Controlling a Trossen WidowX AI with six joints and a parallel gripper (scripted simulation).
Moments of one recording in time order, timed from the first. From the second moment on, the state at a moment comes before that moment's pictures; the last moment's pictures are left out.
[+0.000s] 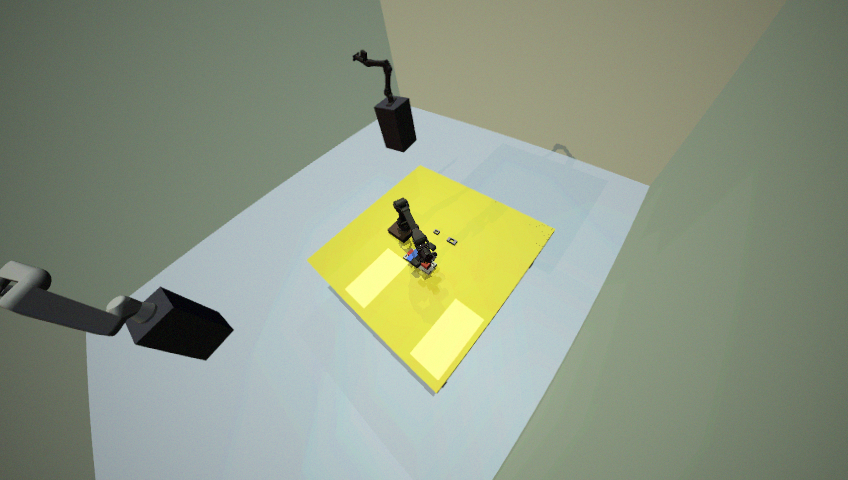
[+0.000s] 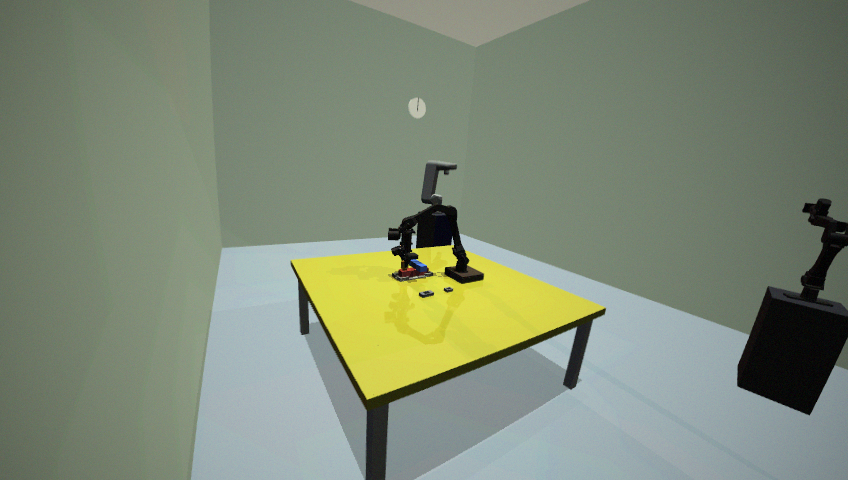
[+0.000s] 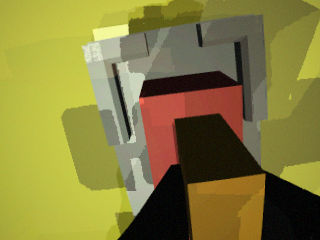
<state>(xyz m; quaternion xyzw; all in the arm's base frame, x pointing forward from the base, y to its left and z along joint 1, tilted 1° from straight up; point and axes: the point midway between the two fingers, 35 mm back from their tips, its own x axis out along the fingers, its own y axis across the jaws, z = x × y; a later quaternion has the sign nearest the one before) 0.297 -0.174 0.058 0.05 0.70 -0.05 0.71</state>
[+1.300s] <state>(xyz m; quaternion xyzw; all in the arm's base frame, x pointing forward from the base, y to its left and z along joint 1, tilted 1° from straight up) 0.298 -0.175 0.107 0.06 0.71 -0.05 0.70</state>
